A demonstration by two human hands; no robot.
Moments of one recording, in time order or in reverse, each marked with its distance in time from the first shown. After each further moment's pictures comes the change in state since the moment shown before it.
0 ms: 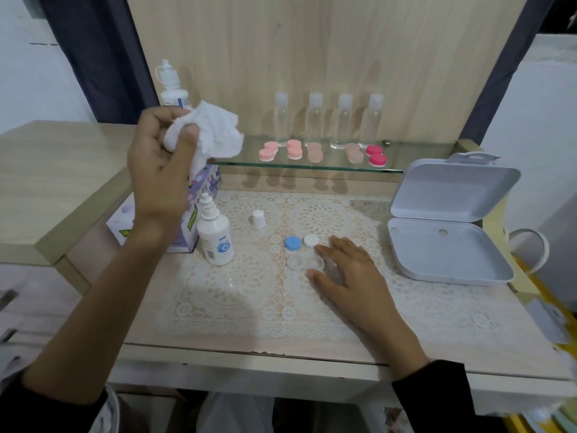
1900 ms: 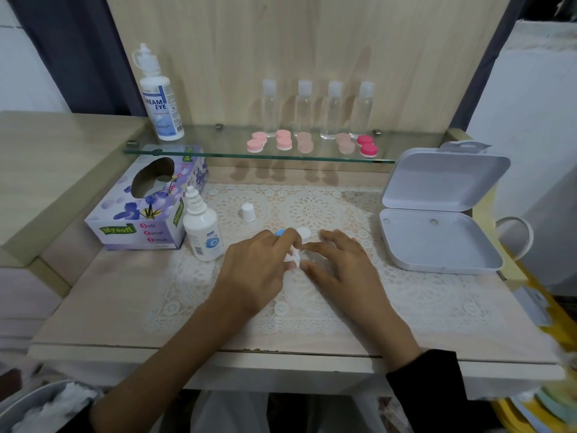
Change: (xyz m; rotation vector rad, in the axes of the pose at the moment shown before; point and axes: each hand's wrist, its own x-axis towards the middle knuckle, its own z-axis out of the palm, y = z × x) left_hand -0.116 -0.032 0.050 0.739 -0.723 0.274; right_hand 0.000 -0.002 0.002 0.038 0.069 -0.004
